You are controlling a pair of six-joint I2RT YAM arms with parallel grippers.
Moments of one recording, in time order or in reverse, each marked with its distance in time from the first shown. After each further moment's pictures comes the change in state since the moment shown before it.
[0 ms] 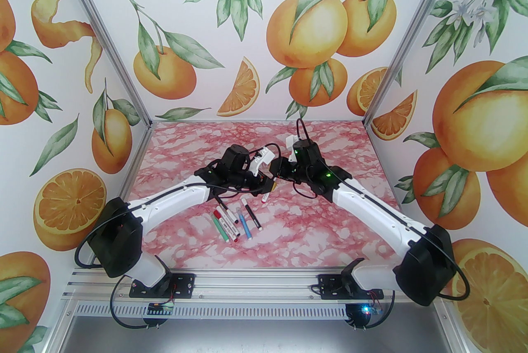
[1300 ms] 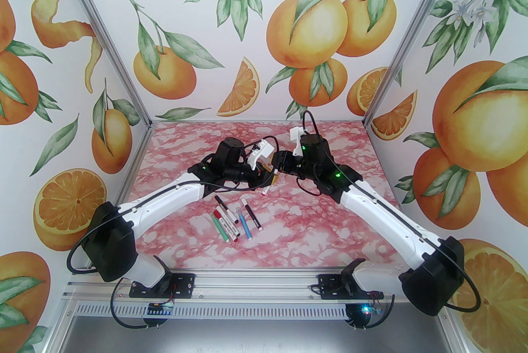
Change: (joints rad) left arm 0.064 -0.052 -0.005 0.063 0.163 0.028; right arm -0.019 -0.048 0.053 0.019 -0.074 -0.063
